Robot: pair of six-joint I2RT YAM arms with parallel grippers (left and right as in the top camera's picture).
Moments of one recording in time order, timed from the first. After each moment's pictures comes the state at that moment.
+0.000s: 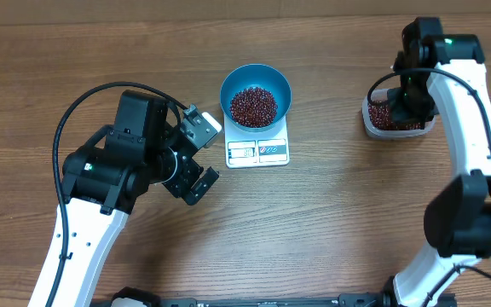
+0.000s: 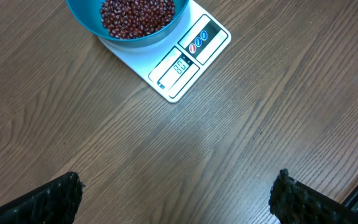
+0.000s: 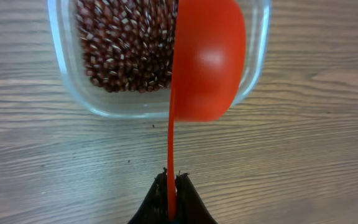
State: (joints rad) left arm -0.30 1.24 1.34 -1.15 0.23 0.44; right arm -0.03 1.93 1.79 -1.38 0.26 -0.08
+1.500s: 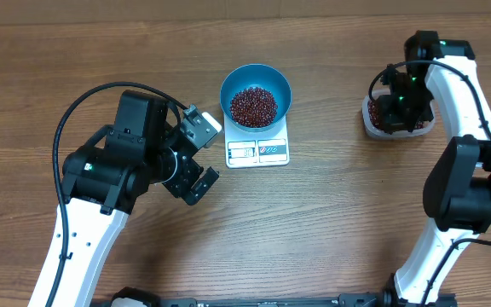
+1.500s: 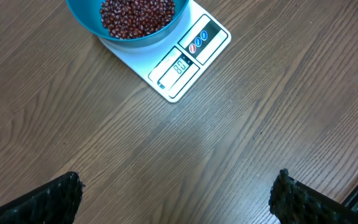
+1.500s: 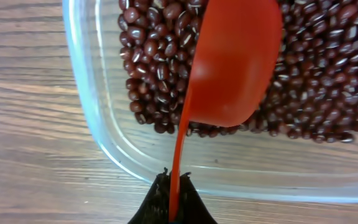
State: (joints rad) left arm -0.30 1.24 1.34 -1.15 0.23 0.44; right arm -0.11 2.10 1.79 -1.34 -0.07 -0.19
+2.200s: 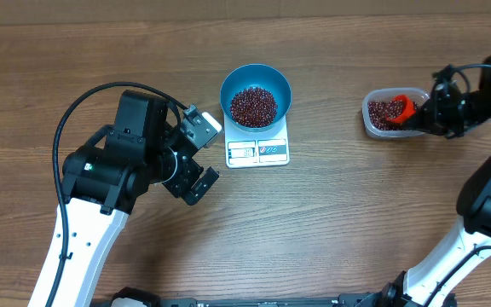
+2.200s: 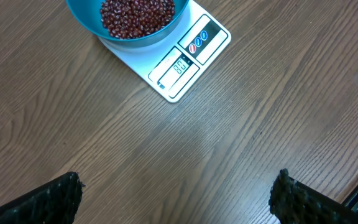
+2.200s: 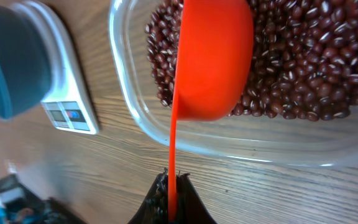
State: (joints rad) left arm -0.30 1.24 1.34 -1.15 0.23 0.44; right arm -0.44 2.10 1.79 -1.41 -0.62 -0.32
